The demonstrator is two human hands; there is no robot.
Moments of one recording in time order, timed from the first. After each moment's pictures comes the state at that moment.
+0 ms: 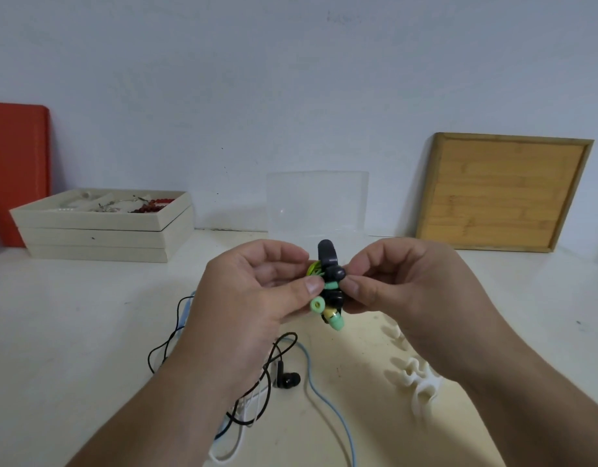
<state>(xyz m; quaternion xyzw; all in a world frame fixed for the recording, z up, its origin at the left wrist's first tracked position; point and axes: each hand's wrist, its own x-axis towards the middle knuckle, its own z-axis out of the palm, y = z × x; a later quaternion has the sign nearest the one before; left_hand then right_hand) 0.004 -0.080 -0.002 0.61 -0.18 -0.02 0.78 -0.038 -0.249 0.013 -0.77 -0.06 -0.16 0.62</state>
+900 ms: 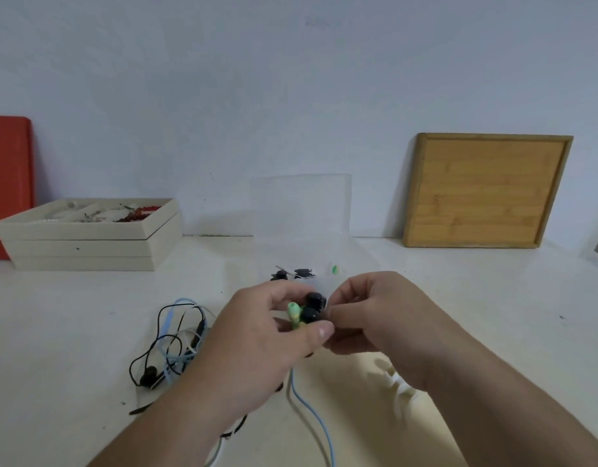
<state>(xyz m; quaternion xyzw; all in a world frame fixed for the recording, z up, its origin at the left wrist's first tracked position) -0.003 -0.091 -0.019 0.79 -0.18 -0.05 0.58 -0.032 -0.254 -0.002 -0.77 0.10 -0.01 0.63</state>
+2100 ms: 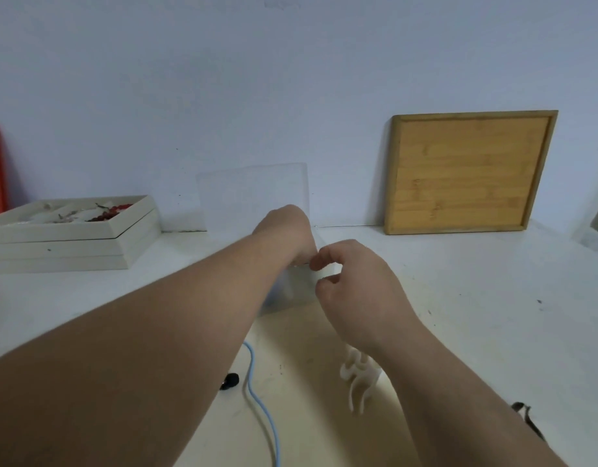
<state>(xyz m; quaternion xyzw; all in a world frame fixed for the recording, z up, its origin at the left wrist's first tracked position) 0.114 -0.217 0.013 0.98 -0.12 -0.02 0.13 -0.013 -0.283 -0.019 -0.91 0.06 -0.18 0.37</state>
